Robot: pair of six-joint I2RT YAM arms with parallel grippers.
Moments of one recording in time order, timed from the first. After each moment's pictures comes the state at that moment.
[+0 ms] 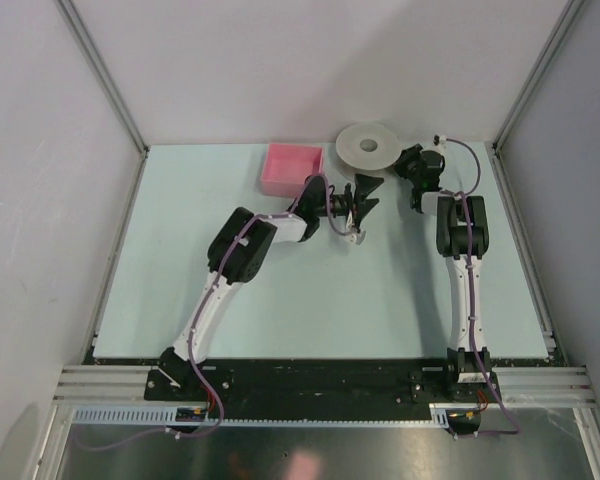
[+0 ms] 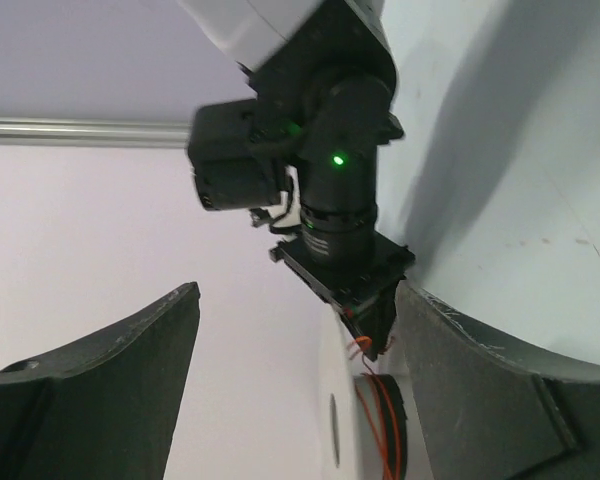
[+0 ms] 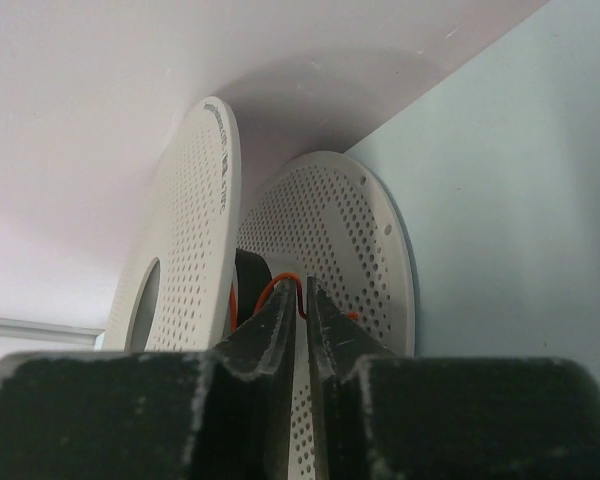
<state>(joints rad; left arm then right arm) -0.60 2.57 1.75 0.78 0.90 1.54 0.02 2.68 1.88 0.70 -0.23 0.94</state>
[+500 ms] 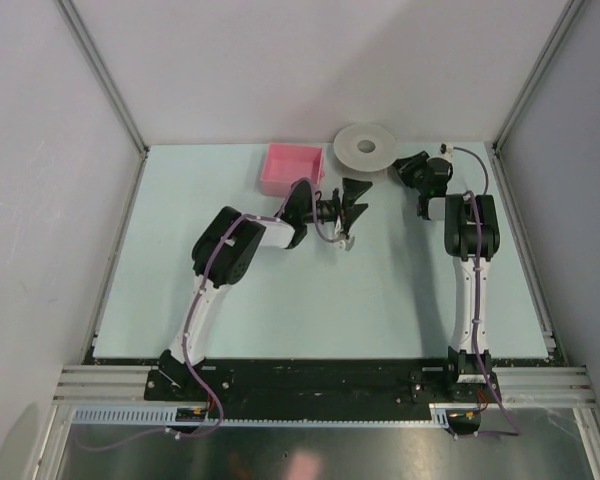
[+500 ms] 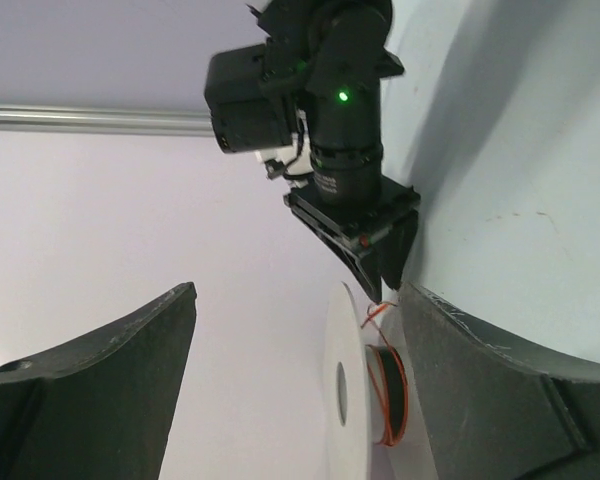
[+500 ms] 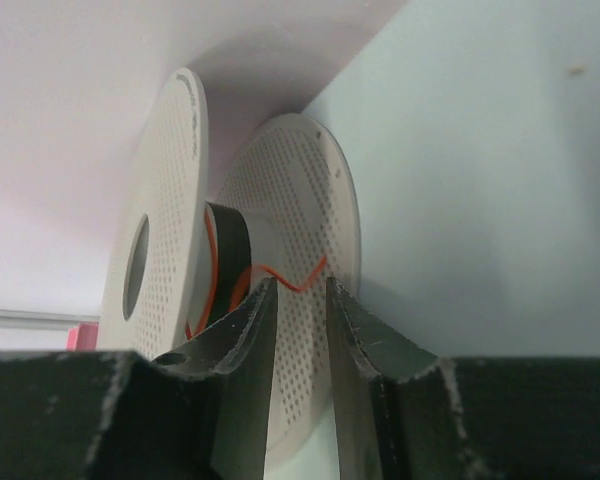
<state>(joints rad) -0.59 2.38 1.48 0.89 0.89 1.52 -0.01 2.58 1.68 0.74 -0.25 0.95</state>
